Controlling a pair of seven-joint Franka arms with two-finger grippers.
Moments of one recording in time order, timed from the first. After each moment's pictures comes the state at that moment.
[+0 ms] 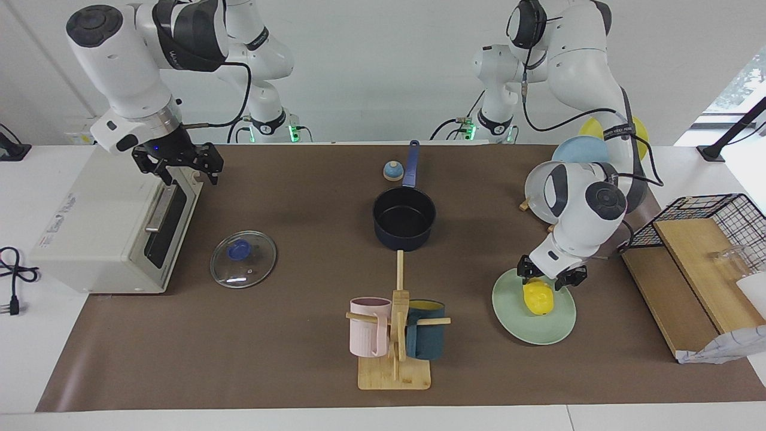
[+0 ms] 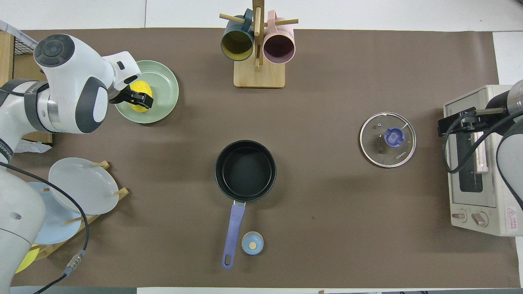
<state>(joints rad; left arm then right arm) -0.17 0.48 0.02 -1.64 0.02 2.15 0.16 0.06 -0.02 -0.07 -1.73 -0.04 1.67 -0.02</state>
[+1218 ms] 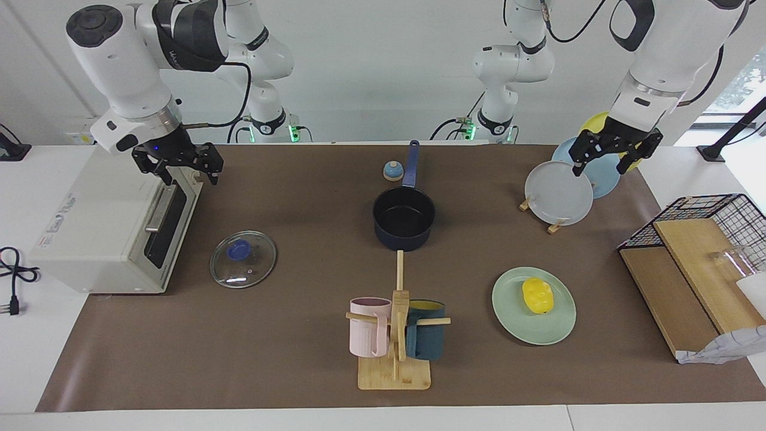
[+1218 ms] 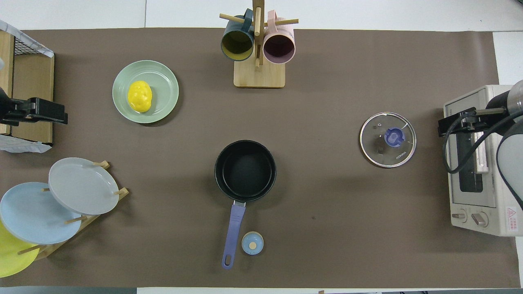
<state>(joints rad) -0.13 -0.04 0.04 -1.61 0.02 1.59 -0.05 0.06 -0.02 -0.07 -1.73 -0.04 1.67 -0.02</state>
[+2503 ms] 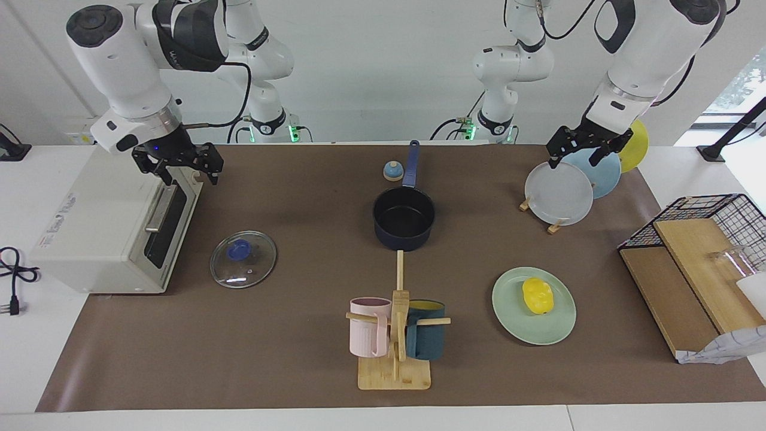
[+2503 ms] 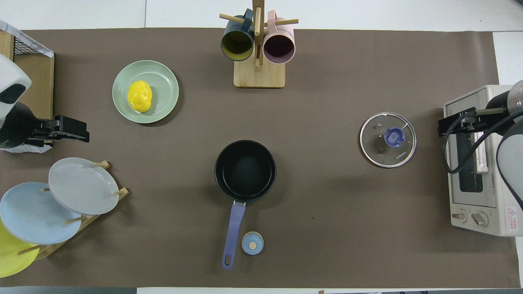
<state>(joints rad) -0.05 -0.07 -0.07 -1.70 -0.05 1.60 -0.13 0.06 -0.02 -0.07 -1.73 -0.04 1.67 -0.02</state>
